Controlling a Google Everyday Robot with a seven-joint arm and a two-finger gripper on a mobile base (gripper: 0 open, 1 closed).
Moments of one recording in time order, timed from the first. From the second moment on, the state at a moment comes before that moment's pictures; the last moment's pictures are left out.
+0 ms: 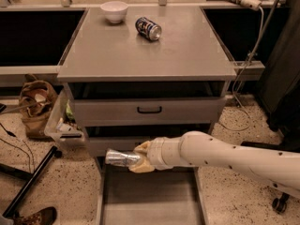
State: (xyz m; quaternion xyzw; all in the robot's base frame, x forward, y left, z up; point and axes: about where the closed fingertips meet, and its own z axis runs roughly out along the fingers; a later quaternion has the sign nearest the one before) arm 0.512 0.029 0.608 -0.60 0.68 0.15 0.40
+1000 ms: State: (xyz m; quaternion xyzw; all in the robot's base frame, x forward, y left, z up) arm 0.529 0.008 0.510 -0.57 0.73 0.15 0.34
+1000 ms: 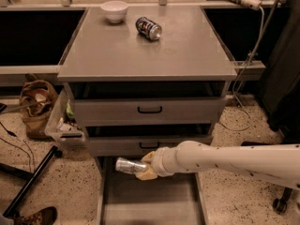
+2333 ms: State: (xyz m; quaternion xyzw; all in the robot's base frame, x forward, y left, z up) arm 0.470 0.035 0.306 -0.48 0.77 0.29 0.30
